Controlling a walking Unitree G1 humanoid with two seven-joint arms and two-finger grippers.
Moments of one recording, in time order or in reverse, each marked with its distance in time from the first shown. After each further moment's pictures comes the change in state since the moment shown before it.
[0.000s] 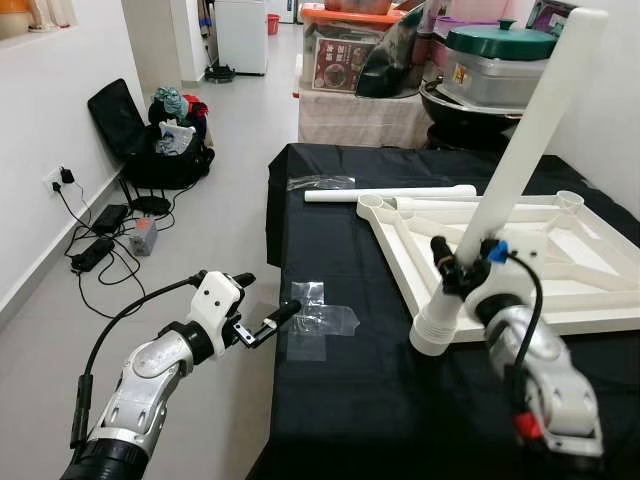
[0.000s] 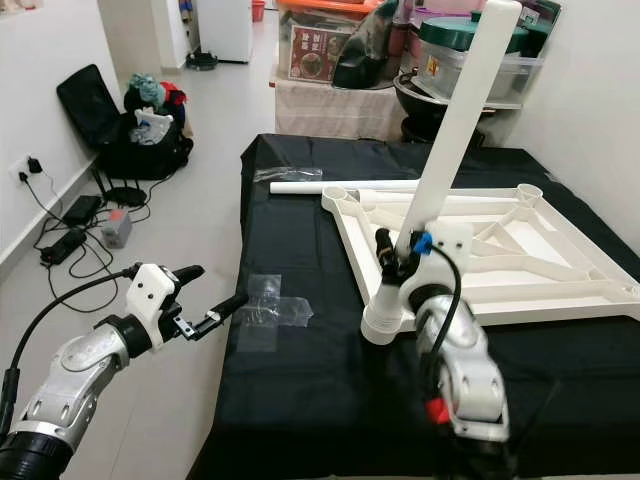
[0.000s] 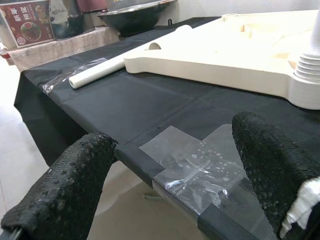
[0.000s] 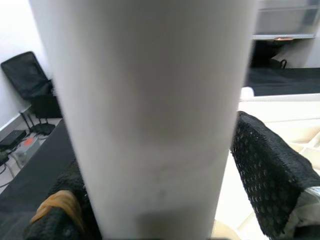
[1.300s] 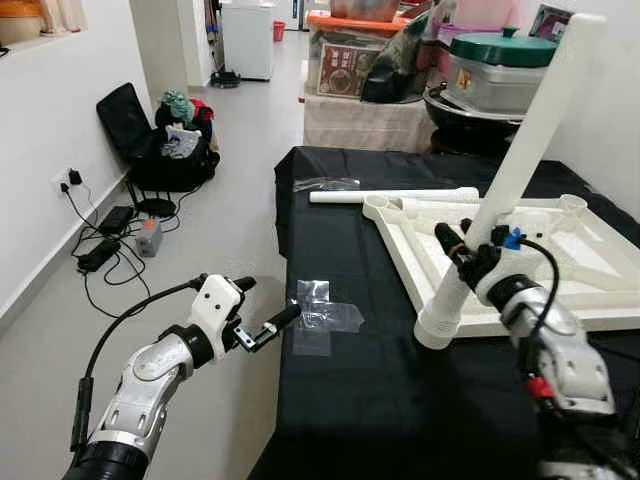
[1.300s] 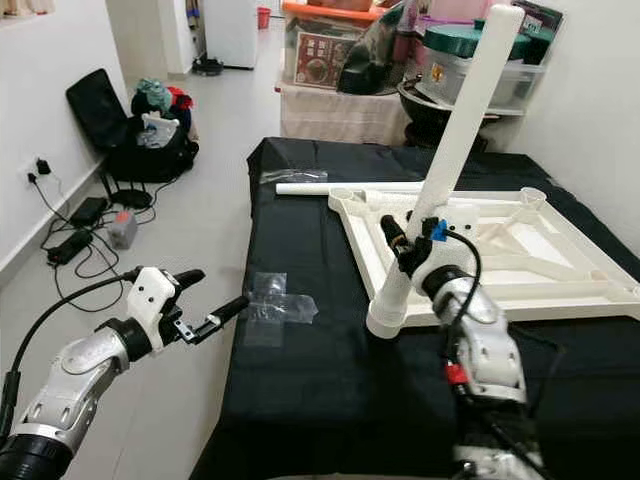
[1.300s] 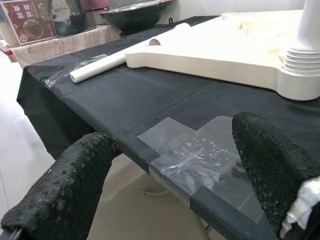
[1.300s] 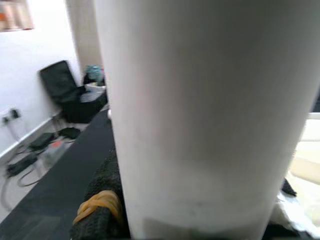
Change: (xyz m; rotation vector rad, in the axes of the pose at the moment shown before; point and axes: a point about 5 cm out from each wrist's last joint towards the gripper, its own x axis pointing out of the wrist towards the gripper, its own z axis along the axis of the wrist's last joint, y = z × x) left arm -0.001 -0.002 -0.004 -0.010 0.012 -0.007; right arm 0.020 -0.014 -0.003 0.013 -0.044 0.077
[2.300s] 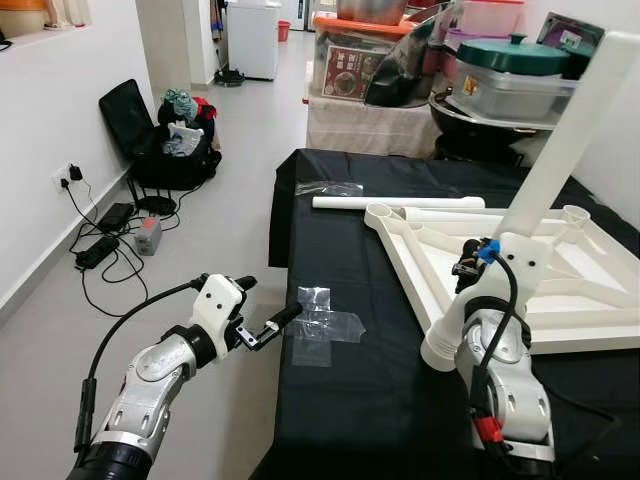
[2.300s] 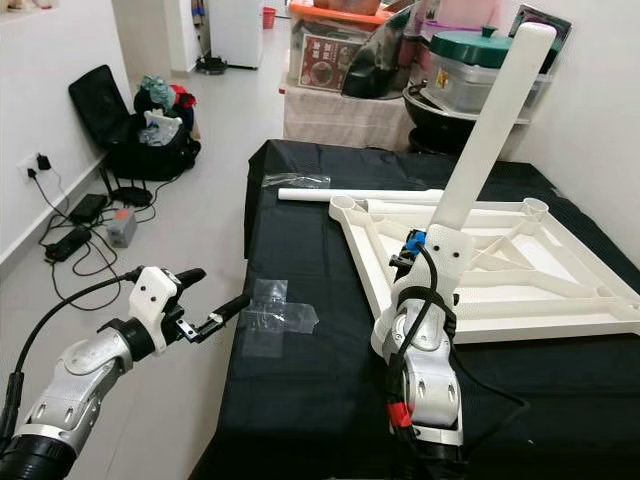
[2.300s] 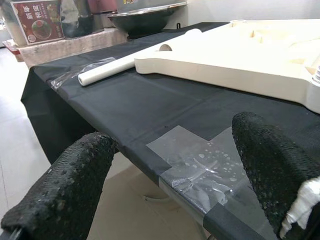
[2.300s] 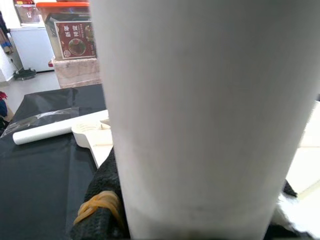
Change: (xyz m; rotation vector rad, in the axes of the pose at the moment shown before) left arm 0.002 -0.002 0.000 -0.011 -0.007 0.019; right arm -0.026 0.040 -0.011 0.039 0.048 -0.476
